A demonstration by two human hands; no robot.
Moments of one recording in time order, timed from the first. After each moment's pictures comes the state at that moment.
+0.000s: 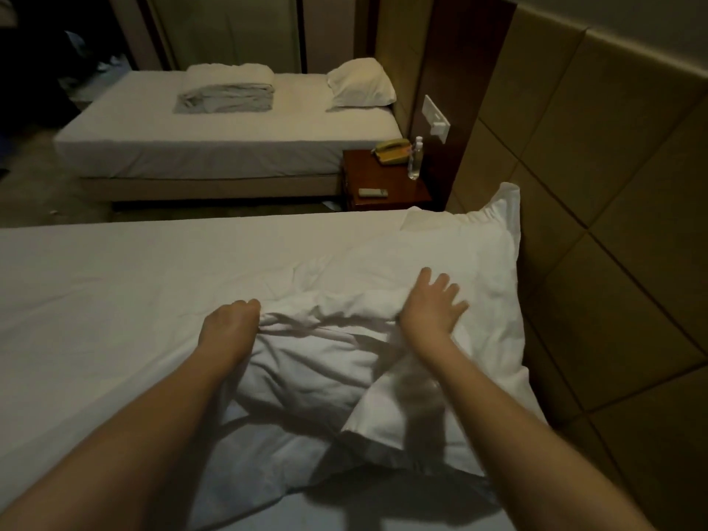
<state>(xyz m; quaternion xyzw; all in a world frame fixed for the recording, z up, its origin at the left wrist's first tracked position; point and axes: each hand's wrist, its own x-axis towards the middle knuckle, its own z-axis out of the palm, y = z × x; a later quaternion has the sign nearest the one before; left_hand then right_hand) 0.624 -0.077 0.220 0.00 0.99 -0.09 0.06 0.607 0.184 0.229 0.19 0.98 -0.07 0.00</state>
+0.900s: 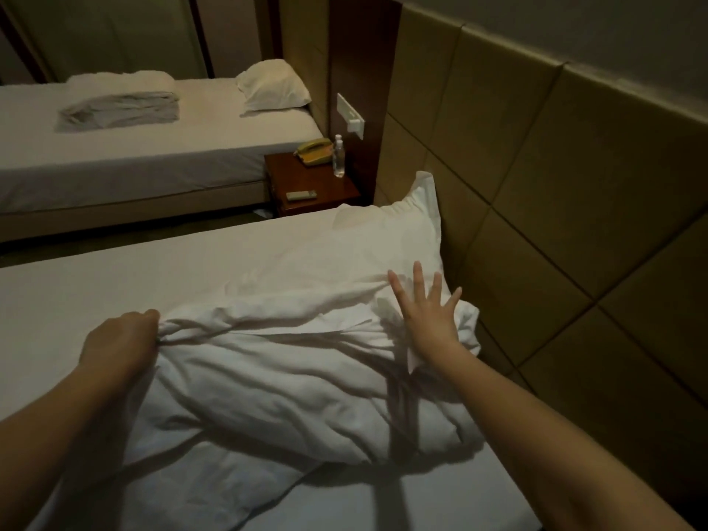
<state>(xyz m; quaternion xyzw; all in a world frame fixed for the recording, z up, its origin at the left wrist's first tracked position) 0.594 -0.112 0.229 0.03 1.00 -0.07 0.02 0.648 0.292 0.202 0.06 0.99 0.11 0.03</state>
